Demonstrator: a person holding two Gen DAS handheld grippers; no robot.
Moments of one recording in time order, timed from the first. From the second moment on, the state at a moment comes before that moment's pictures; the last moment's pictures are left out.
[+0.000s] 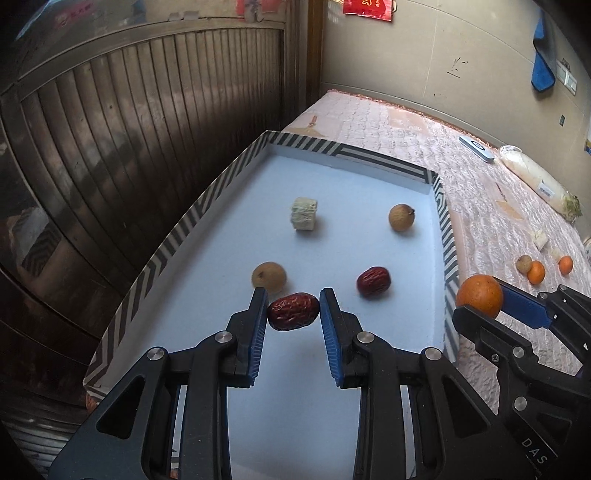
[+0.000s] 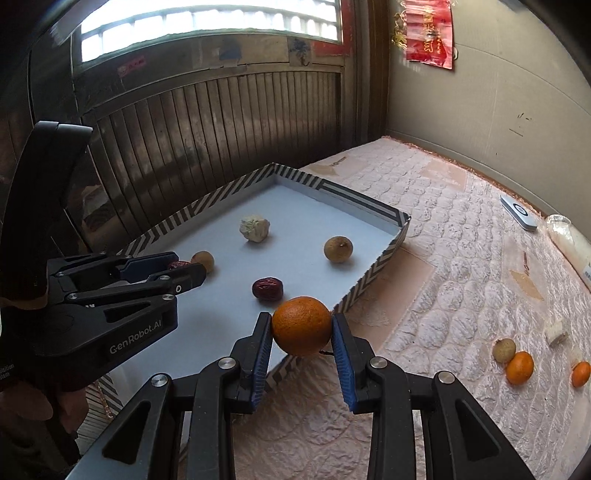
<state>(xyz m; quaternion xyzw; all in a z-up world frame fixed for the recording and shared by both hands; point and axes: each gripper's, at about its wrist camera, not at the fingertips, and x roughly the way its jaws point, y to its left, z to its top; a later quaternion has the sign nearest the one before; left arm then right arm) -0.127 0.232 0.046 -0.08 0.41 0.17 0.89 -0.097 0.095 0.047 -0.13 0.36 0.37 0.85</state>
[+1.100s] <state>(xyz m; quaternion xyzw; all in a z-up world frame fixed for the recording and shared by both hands) -0.125 0.265 0.021 -0.11 0.44 0.19 0.87 -0.106 0.162 0.010 -0.19 0.38 0.42 0.80</state>
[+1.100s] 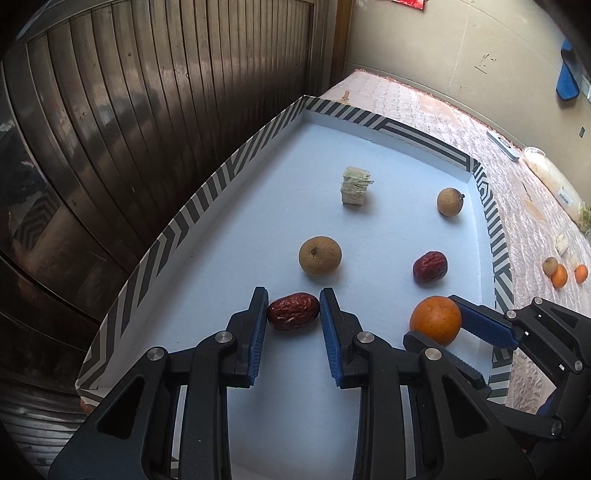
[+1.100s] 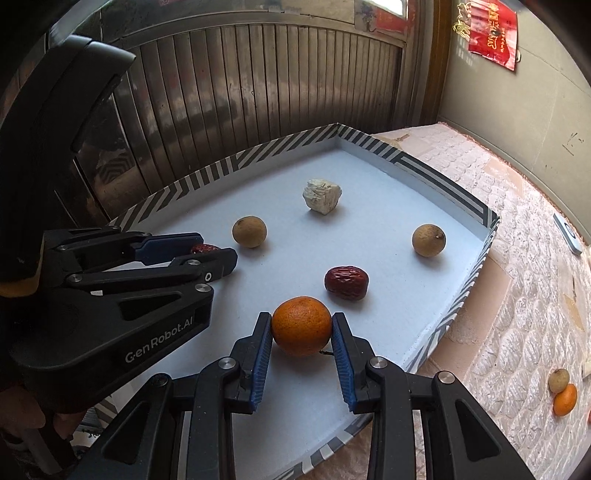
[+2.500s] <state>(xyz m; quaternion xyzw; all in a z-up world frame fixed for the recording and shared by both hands) -0.094 0.155 0.065 -0.05 0.39 0.12 0.91 -0.085 0.012 0.053 -0.10 0.35 0.31 0.88</state>
